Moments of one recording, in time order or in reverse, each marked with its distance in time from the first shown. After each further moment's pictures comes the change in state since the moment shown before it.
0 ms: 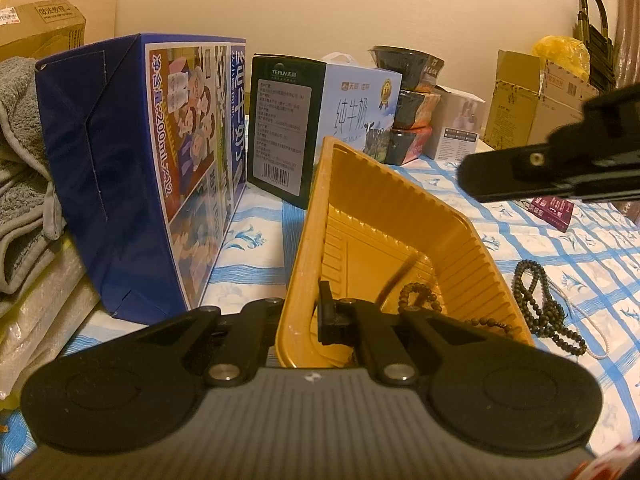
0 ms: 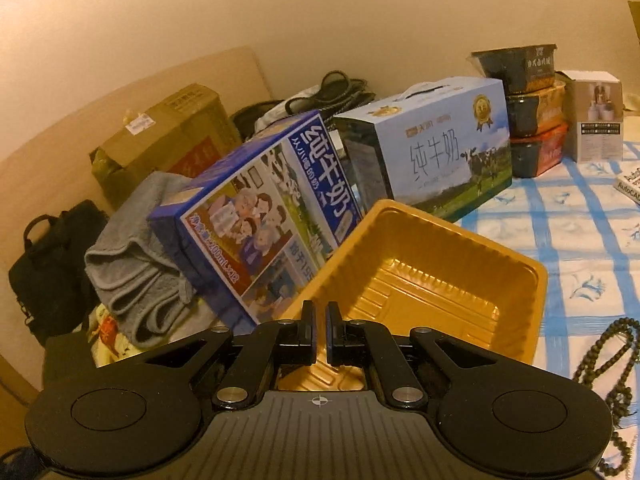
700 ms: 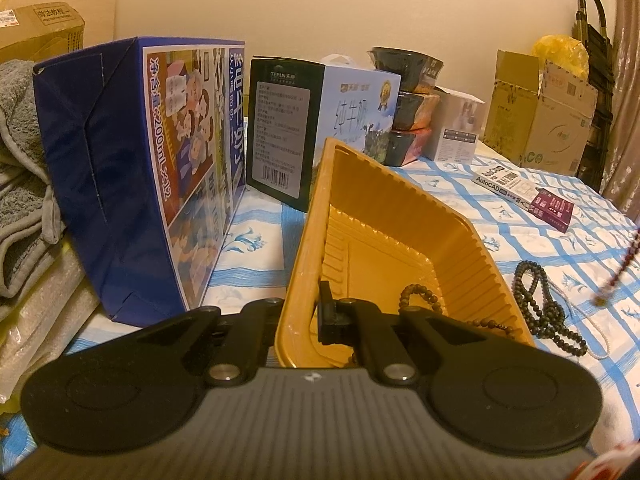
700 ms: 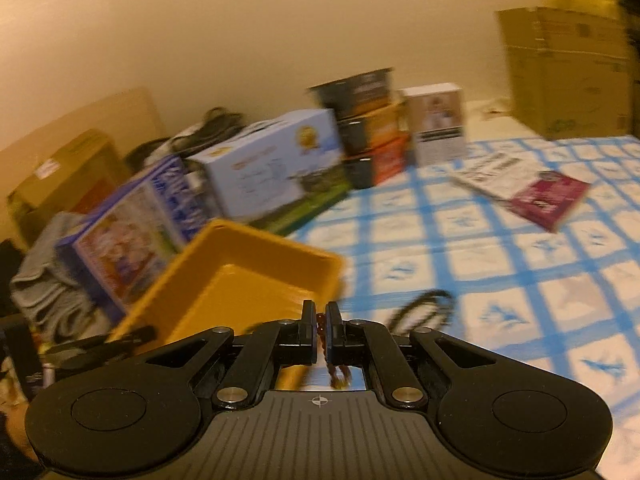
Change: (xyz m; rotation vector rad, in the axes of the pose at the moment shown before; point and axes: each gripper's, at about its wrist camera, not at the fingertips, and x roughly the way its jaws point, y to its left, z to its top) left arm 0.000 0.000 0.002 0.006 -0.005 0.000; right arm -0.130 -0.079 -0.029 0.085 -0.087 -0.272
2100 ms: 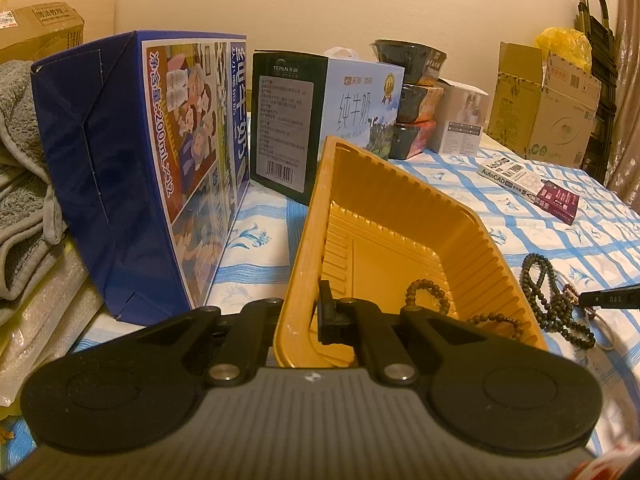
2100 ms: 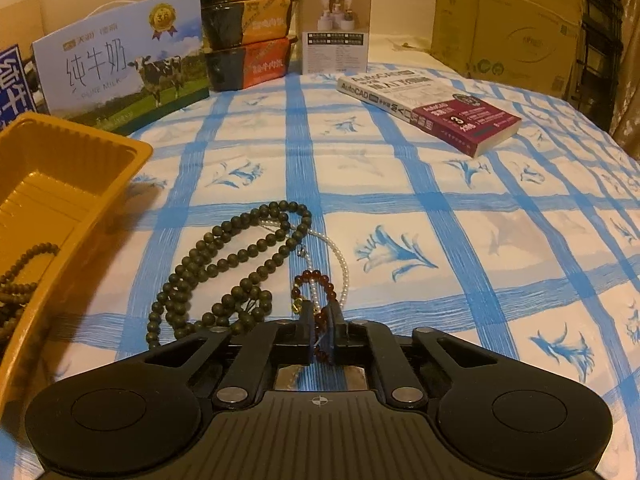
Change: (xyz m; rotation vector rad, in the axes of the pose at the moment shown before) left arm 0.004 0.001 -0.002 0.012 0.011 0.015; right arm 0.115 -0.112 -0.056 -0.056 0.179 -0.390
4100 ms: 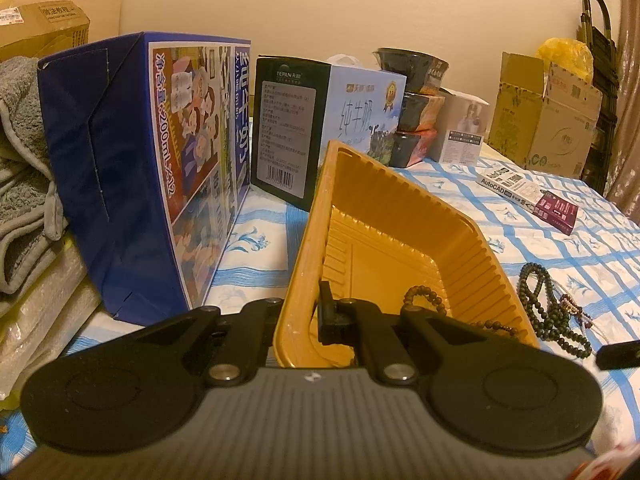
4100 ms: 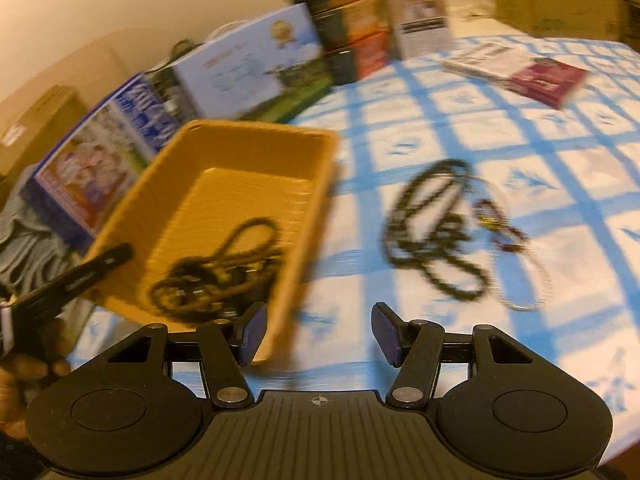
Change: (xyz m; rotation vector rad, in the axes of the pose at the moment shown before) left arm -0.002 -0.001 0.000 -0.022 -0.017 -0.003; right arm -0.105 0.070 -0.021 0.171 0.061 0.318
